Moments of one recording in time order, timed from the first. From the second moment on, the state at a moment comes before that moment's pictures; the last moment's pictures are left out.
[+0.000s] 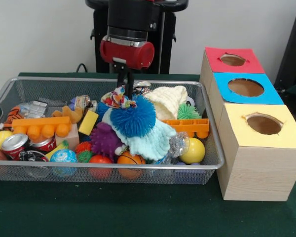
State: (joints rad) arm -0.35 -0.72 -0.01 1.97 0.10 -0.02 1.98
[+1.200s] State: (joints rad) arm -0.10 -0.87 -0.19 2.09 0.27 0.11 2.00
